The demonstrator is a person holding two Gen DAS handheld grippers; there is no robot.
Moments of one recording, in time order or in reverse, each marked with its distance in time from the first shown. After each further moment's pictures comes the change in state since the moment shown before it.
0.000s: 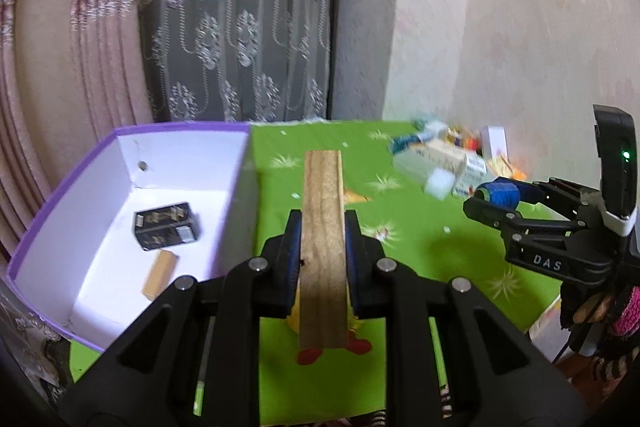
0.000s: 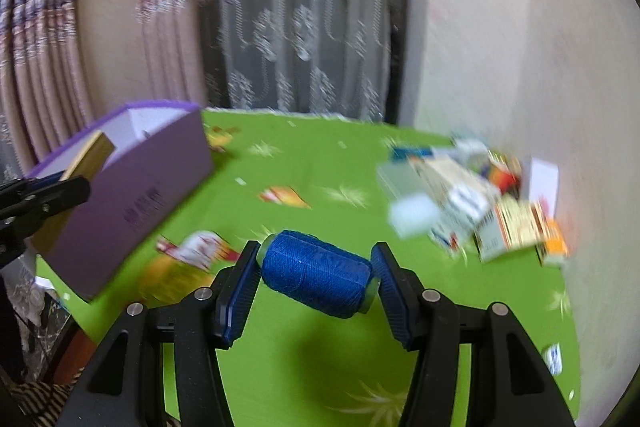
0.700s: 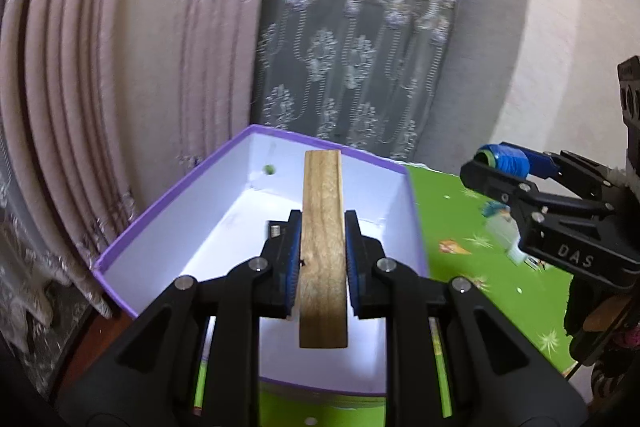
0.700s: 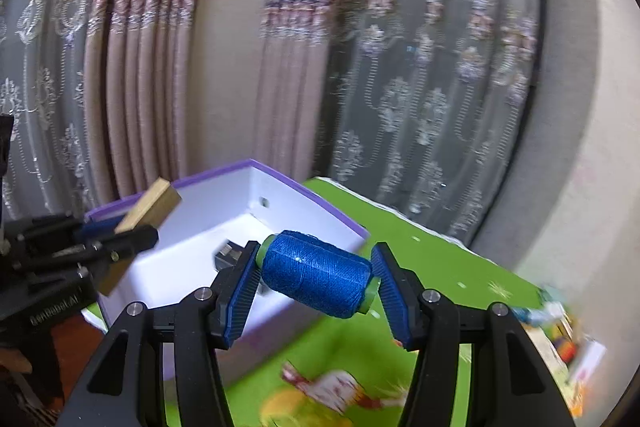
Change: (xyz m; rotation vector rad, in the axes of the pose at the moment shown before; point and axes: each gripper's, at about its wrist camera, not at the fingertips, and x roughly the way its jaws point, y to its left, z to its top) left arm -0.024 0.147 -0.009 -0.277 -0.084 0.204; right arm 0.031 0.162 0.118 -0.320 -0.138 0.210
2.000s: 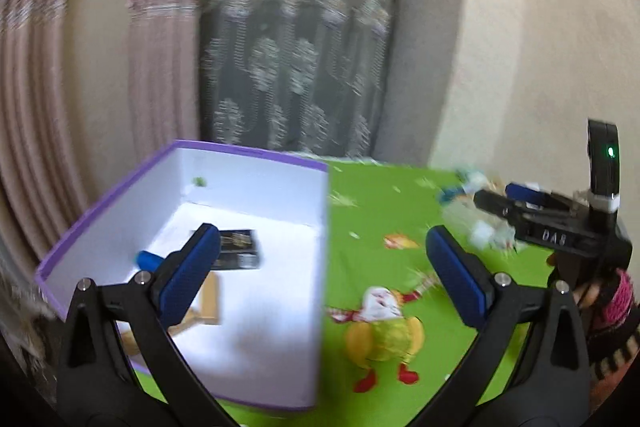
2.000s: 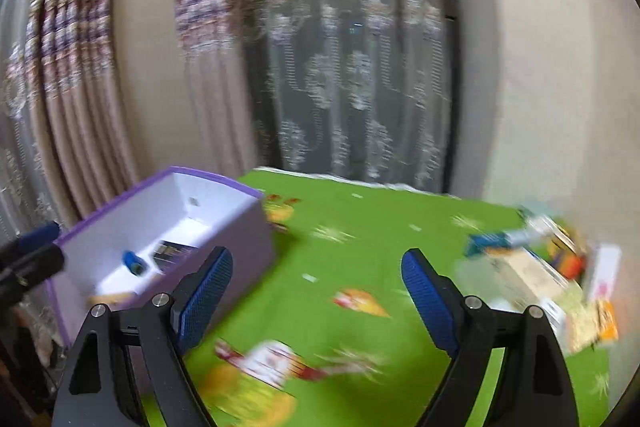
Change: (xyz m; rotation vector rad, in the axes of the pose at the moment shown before) left arm 0.001 -0.110 -0.019 0.173 -0.002 -0.125; right arm -0.033 -0.125 -0.090 0.369 0.024 -0.119
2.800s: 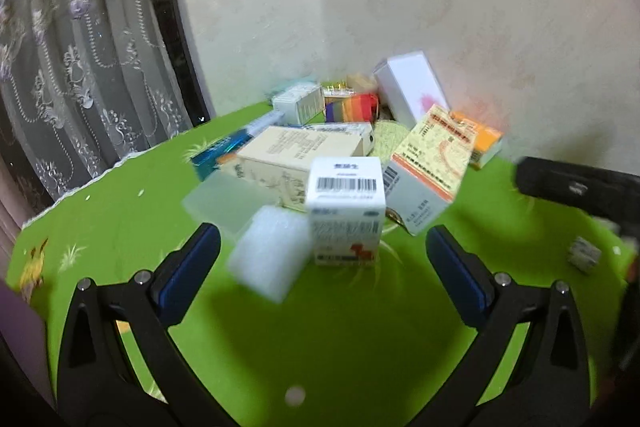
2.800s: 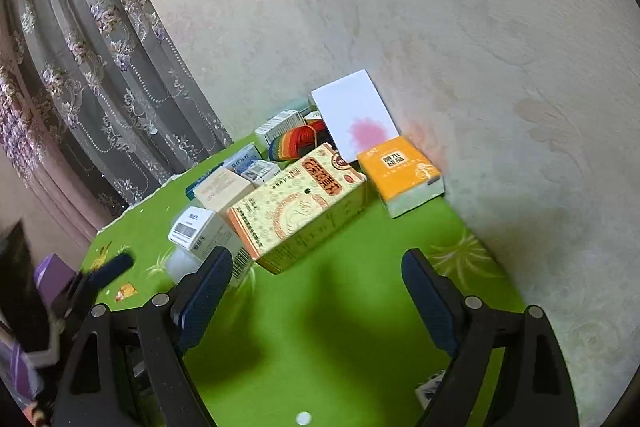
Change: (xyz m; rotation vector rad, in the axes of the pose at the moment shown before) left arm 0.215 -0.296 -0.038 0.470 0.198 -0.310; right arm -0.083 -0.268 -0.106 0.586 0.036 -0.328
